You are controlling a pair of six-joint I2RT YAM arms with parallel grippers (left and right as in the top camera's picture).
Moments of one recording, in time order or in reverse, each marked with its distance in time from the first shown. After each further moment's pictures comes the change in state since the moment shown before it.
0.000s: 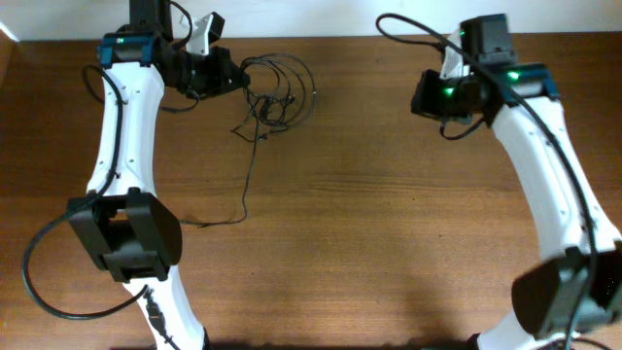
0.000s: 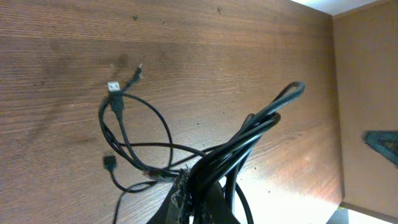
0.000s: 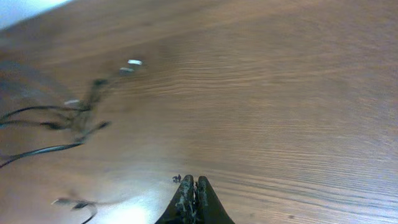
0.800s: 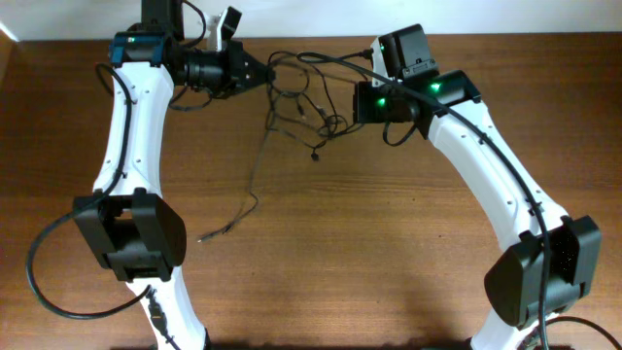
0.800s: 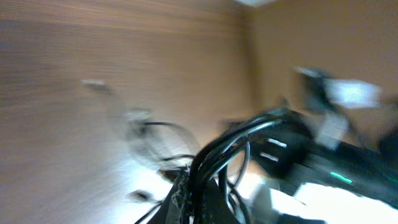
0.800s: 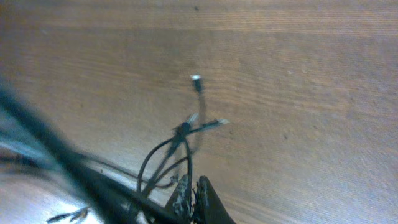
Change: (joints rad) left arm -0.029 0.000 0.000 0.016 0.244 -0.091; right arm 0.225 0.108 0.005 0.144 0.147 -0.032
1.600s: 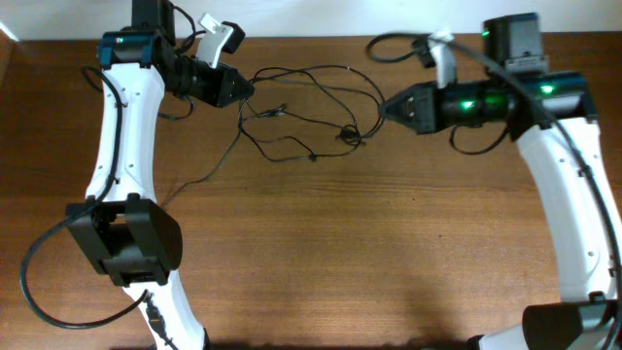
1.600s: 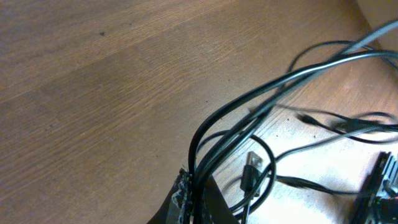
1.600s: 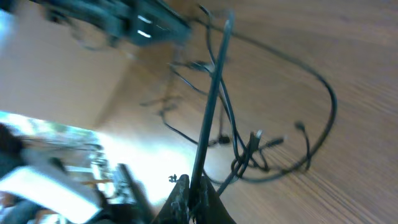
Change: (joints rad) left arm 0.023 -0.026 0.000 -0.122 -0.229 0.597; right arm -0.251 -0.215 0.024 -0.246 -0.758 -0.347
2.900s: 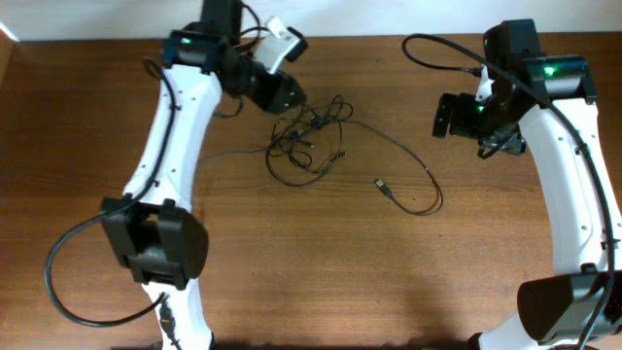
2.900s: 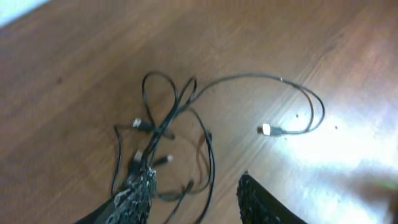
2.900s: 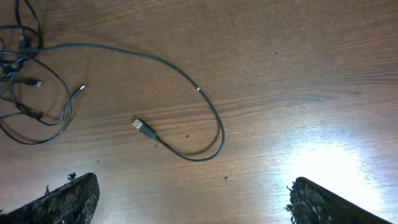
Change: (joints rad) left arm -0.227 0.000 0.000 0.111 -0.149 0.023; right arm -0.032 0.094 0.076 -0.322 0.928 0.344
